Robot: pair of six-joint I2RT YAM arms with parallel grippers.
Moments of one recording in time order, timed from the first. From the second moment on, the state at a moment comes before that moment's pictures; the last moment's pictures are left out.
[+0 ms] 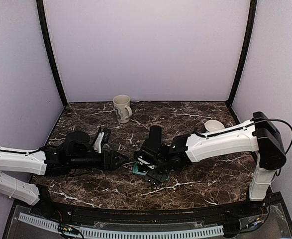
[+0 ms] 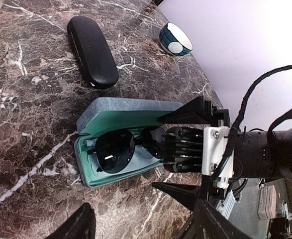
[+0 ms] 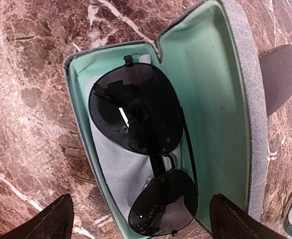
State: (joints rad) left arm -0.92 1.13 0.50 0.15 0.14 -0.72; right arm 1.23 1.86 1.28 -0.64 0.34 0.04
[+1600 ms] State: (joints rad) left arm -0.92 1.13 0.49 0.16 0.14 -0.72; right arm 1.20 1.91 1.27 -0.56 0.29 0.01
